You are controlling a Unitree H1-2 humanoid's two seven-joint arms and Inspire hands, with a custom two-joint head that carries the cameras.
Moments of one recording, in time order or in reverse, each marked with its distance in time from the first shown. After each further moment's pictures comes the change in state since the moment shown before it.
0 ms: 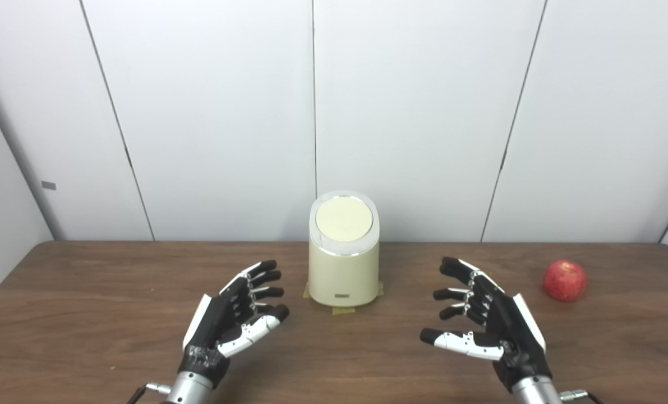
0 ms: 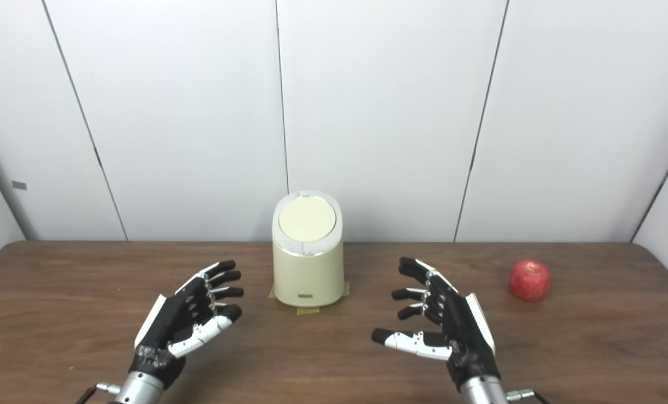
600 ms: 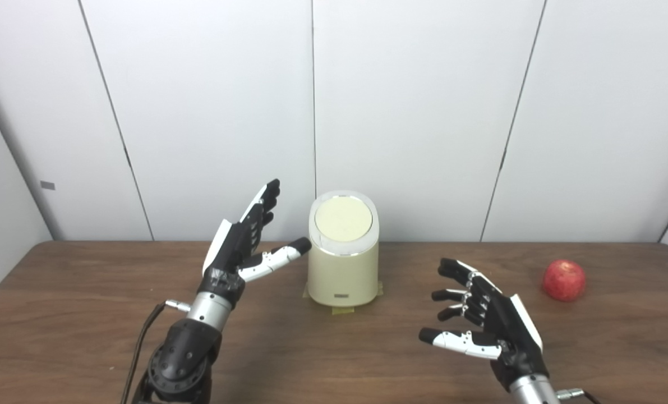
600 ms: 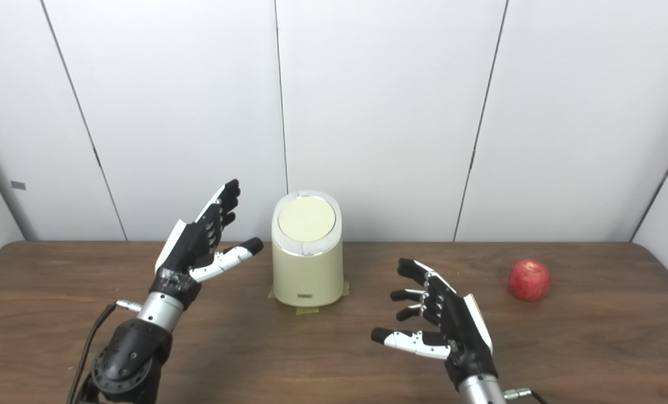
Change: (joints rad) left arm -0.284 0.024 -0.027 0.087 0.122 0.059 0.035; right arm -0.010 -0.002 -0.001 0.029 0.014 -0.008 0.000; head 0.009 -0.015
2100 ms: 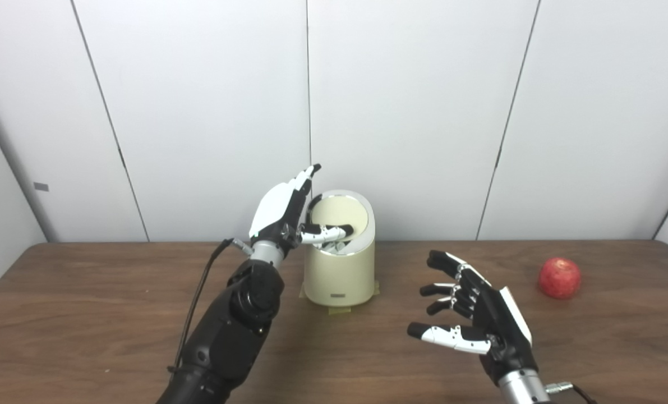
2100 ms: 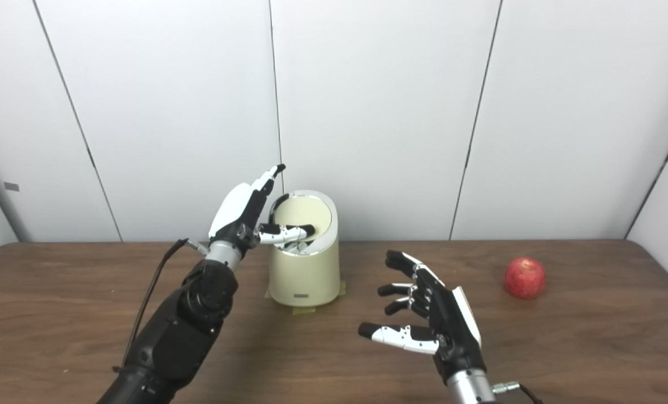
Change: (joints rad) left arm -0.313 -0.031 -0.240 0.447 0.468 0.072 0.257; right arm -0.003 0.023 0.016 -0.032 -0.022 -0.007 -0.005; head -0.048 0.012
